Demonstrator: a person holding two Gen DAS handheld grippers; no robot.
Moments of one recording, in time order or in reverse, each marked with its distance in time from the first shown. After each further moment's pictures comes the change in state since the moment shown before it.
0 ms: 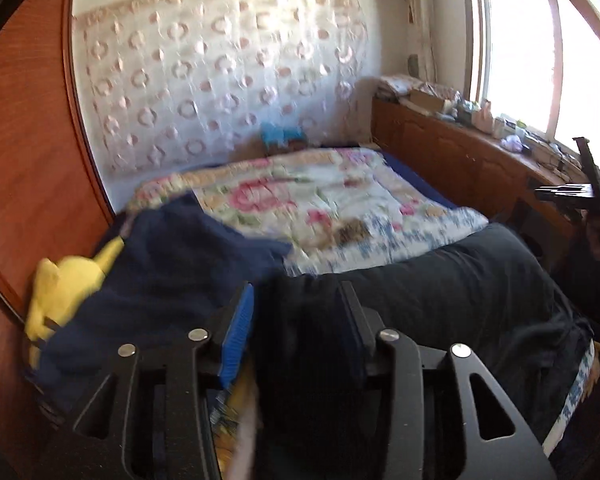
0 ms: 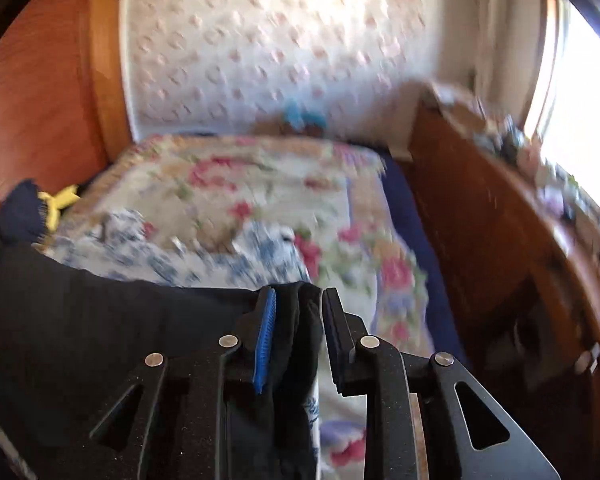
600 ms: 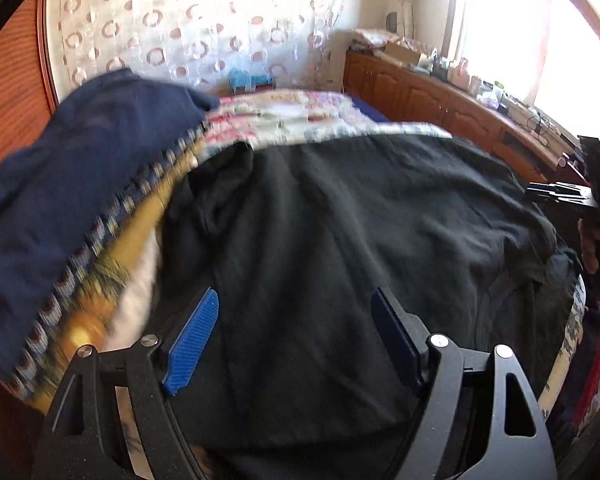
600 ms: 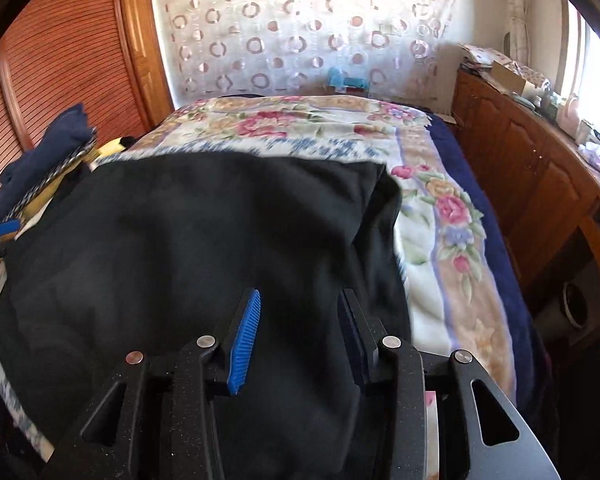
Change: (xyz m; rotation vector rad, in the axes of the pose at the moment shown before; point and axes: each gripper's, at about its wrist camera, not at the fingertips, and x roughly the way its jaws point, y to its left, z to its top) left arm 0.006 -0.060 -0.087 -0.012 0.164 -0.113; right arm 0.025 -0.010 -0.089 -0.022 0.045 0.194
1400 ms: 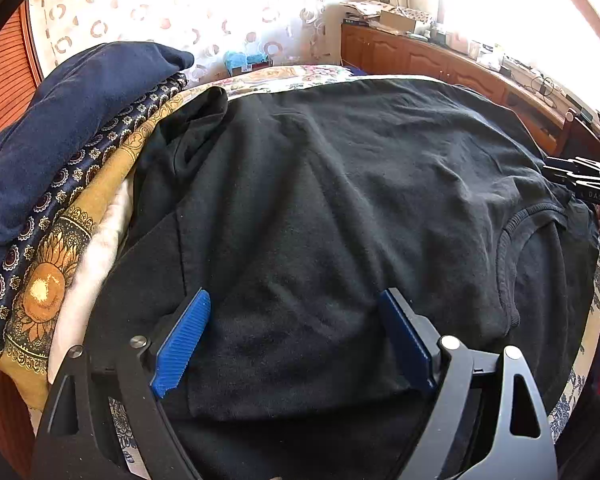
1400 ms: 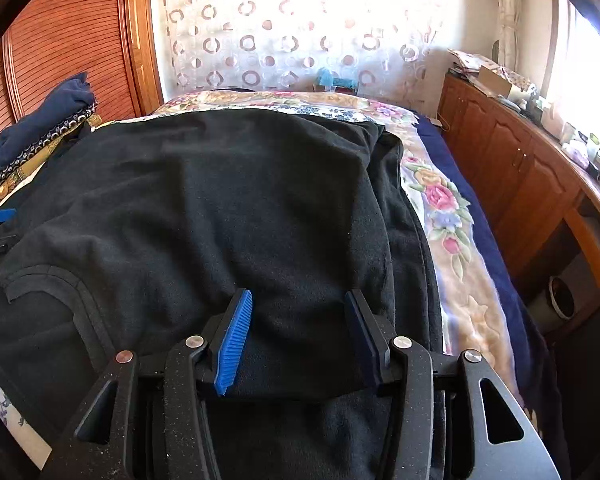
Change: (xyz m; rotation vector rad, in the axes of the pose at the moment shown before) left arm 0.022 -0.022 -0.028 0.070 0.053 0.068; right arm 0.003 0.014 -0.034 -0.022 -0.018 -0.084
